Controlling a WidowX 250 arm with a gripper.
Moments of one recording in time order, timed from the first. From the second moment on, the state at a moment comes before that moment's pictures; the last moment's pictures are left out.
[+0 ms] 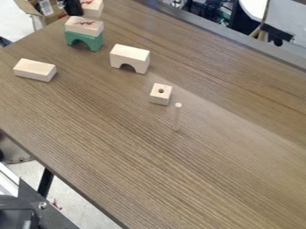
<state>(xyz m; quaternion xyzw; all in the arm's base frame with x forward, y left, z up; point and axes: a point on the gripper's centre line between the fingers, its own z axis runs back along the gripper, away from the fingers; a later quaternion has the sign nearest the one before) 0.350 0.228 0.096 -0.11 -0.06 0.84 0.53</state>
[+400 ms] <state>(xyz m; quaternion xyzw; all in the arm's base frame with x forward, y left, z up) 0.349 0.229 0.092 -0.10 -0.06 0.84 0.53</state>
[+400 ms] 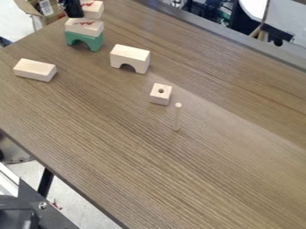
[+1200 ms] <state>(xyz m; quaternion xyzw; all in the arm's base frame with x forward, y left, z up) 0.350 0.232 0.086 -0.10 -0.06 0.84 0.53</state>
